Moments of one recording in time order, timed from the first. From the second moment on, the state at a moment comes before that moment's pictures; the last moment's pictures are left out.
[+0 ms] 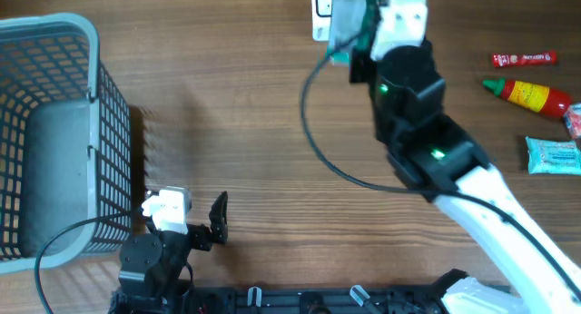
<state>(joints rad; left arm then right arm) -0.14 0.01 0.29 -0.68 0.11 -0.15 0.60 1.34 1.25 -0.04 0.63 -0.03</state>
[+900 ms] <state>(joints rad) -0.14 0.01 0.29 -0.68 0.11 -0.15 0.52 2.47 1.63 1.17 0.73 -0.97</state>
